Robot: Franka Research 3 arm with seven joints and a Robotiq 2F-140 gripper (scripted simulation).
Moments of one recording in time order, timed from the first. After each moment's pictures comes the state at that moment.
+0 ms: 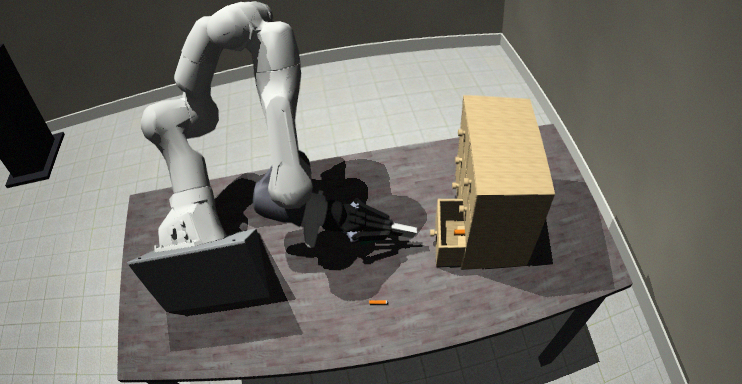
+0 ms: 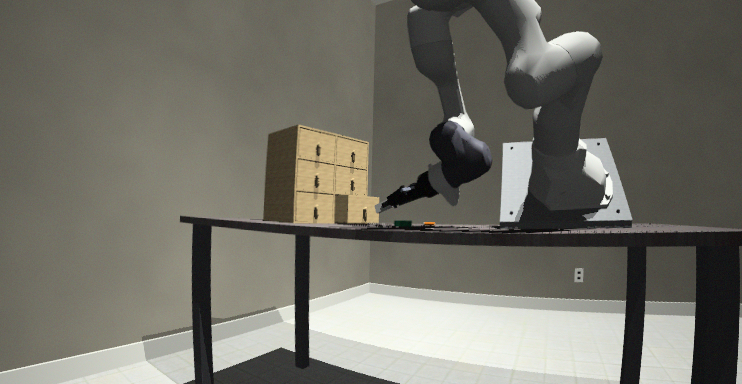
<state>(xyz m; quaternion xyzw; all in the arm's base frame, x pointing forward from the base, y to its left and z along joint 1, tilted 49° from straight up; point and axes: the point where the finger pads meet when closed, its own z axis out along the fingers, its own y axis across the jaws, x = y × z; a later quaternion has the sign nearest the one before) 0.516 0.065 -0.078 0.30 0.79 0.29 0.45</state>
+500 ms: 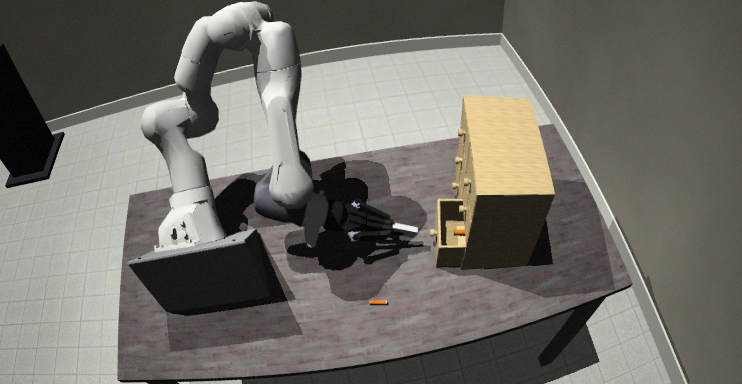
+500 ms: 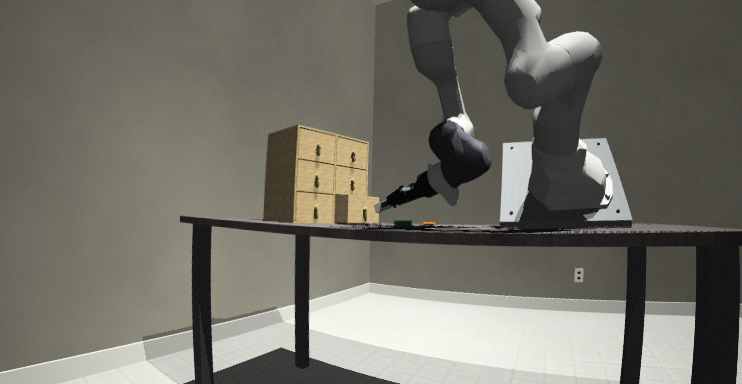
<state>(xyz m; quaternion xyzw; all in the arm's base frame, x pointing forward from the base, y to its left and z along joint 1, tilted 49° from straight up) 0.519 0.065 -0.078 0.29 0.79 0.29 0.45</state>
